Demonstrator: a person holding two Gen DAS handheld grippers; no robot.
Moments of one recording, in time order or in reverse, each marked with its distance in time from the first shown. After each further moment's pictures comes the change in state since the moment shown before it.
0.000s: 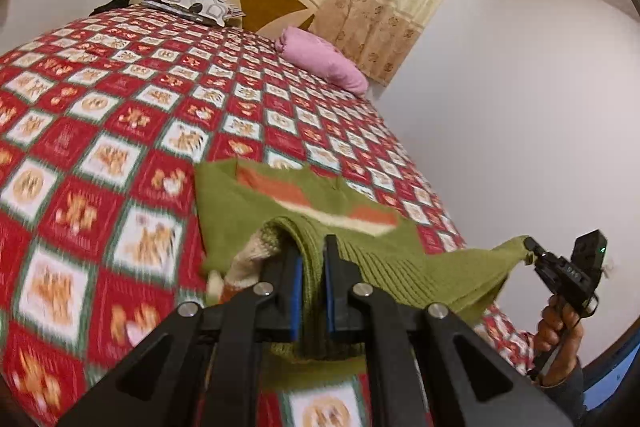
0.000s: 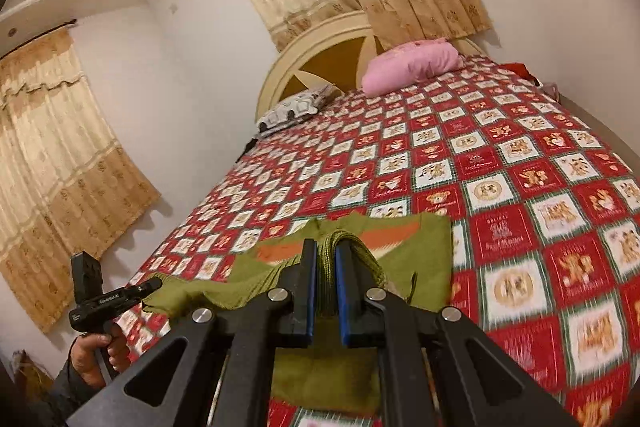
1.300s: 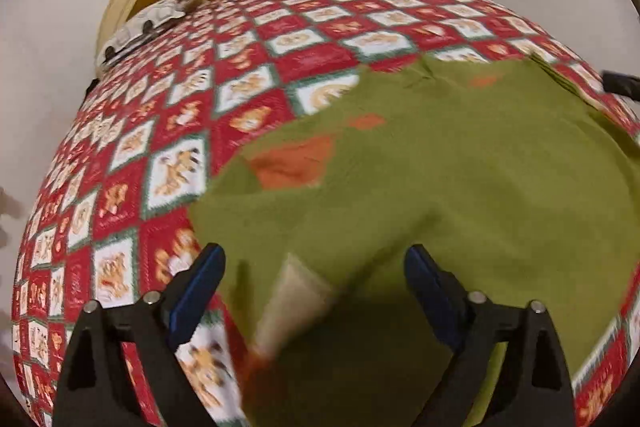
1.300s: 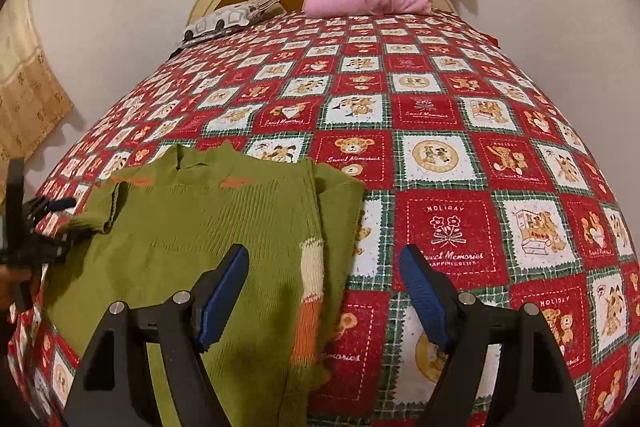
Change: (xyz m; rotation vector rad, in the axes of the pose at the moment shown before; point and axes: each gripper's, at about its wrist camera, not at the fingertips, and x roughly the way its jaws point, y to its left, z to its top) left arm 0.177 -0.016 0.010 0.578 0.319 0.439; right arm 0.136 -0.091 -0.011 -0.181 0.284 -0.277
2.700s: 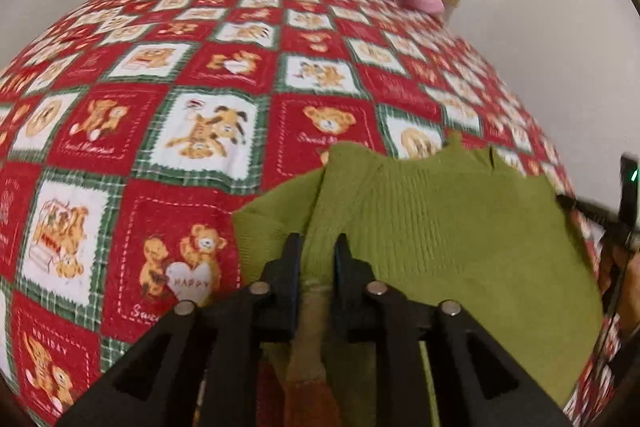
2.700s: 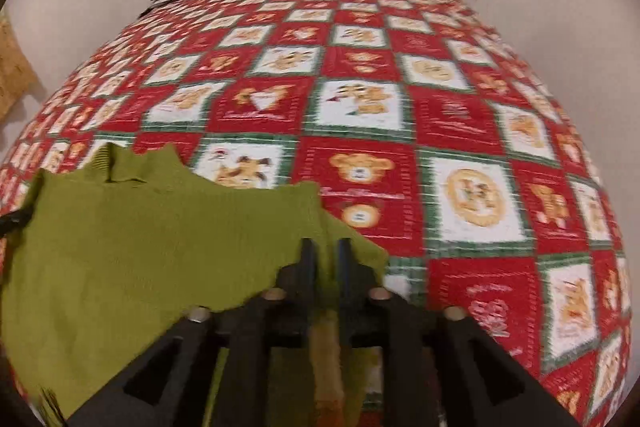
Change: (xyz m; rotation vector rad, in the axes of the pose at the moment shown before) left arm 0.045 0.086 -0.005 -0.455 -0.020 -0.217; right arm 0.097 0.018 0.054 -0.061 0.112 -0.148
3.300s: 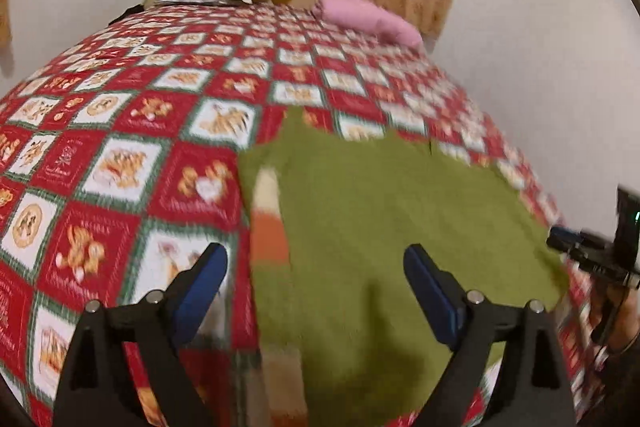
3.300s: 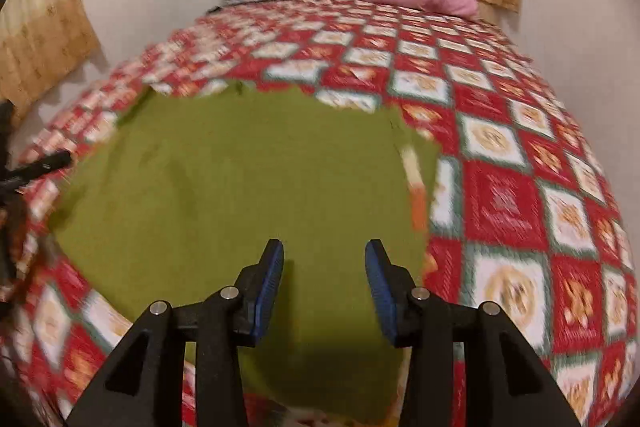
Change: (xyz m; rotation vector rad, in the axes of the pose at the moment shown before) left arm -0.087 -0.028 -0.076 0.045 -0.131 0.006; right arm -0.093 0.039 -0.115 -0.144 -0.068 0.123
